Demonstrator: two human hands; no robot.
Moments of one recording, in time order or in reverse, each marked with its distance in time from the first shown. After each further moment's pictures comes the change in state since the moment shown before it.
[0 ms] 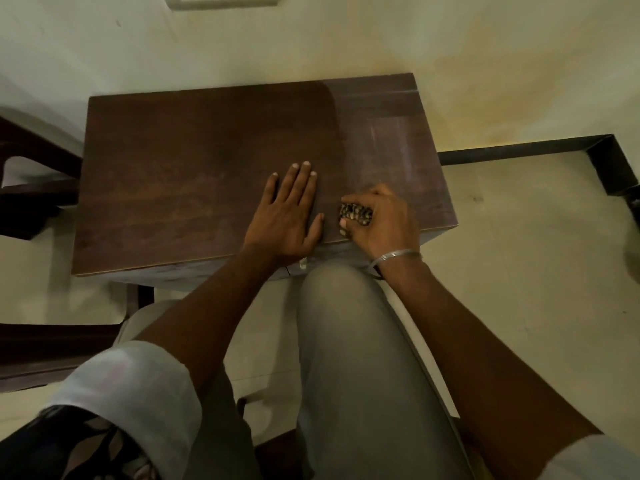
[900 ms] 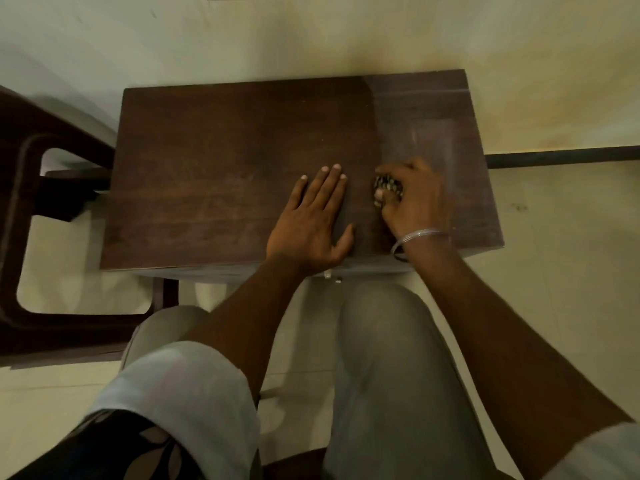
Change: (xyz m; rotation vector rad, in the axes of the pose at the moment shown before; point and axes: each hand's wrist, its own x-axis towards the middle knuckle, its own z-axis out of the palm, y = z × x) left_hand -0.002 -0.001 -0.006 -0.055 0.045 -0.052; right_hand 0.058 -0.004 0.011 -0.093 0.098 -0.039
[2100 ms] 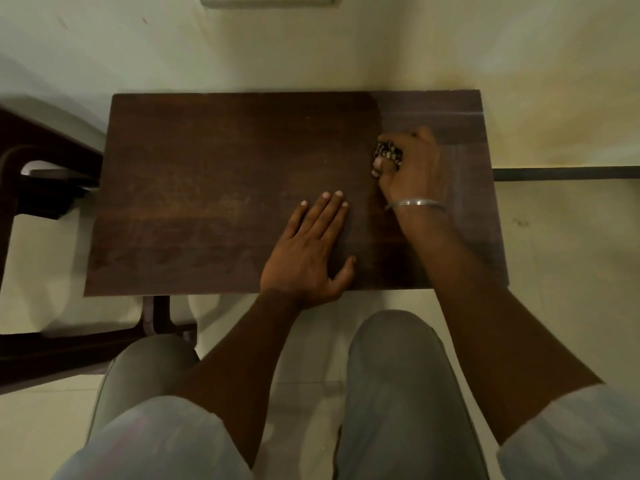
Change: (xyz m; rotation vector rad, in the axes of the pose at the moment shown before) left_hand 0.011 -0.001 -0.002 -0.106 -0.081 -0.053; right_hand 0.094 -0.003 0.016 -0.007 -0.008 0.044
